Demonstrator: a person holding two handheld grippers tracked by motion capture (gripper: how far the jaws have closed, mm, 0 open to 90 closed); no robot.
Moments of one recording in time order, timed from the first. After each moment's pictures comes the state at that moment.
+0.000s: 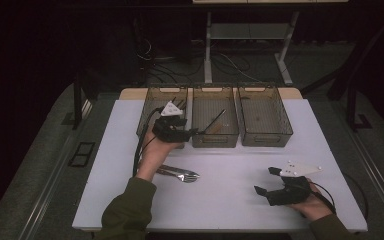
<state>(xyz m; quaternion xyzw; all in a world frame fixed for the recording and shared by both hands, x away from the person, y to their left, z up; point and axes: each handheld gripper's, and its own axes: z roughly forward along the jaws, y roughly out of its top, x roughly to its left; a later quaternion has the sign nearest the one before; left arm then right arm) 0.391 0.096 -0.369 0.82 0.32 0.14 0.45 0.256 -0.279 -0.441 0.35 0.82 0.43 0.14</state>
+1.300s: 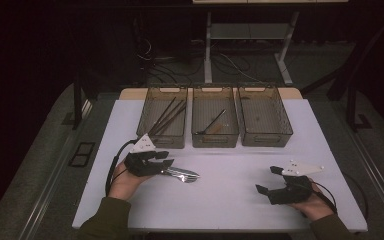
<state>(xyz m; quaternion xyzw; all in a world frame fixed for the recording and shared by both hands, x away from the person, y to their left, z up) 0.321 0.168 -0.409 0.85 0.28 0.11 0.44 0.257 -0.282 -0.440 0.36 0.82 0.43 0.15</state>
